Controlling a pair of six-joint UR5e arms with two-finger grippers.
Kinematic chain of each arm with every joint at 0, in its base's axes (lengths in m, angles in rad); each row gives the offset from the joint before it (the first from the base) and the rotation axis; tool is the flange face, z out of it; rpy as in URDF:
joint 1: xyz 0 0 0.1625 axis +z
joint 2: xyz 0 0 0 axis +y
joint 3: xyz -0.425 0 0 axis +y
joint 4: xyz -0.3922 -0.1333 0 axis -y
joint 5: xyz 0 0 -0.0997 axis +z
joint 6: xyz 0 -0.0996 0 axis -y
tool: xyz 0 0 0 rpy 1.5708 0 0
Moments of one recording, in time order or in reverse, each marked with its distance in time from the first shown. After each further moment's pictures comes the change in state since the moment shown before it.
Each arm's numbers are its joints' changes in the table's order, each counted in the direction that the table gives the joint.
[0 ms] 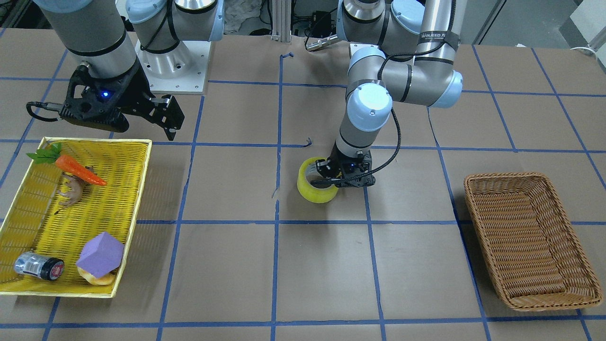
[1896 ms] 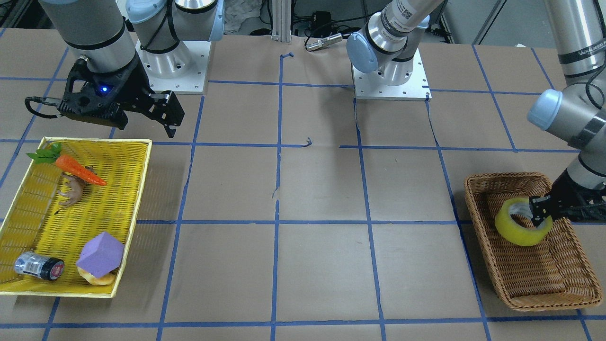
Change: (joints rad) left arm 0.790 0.188 -0.237 0.175 0.028 0.926; right arm -0.002 0.010 0.000 -0.002 -0.010 -0.002
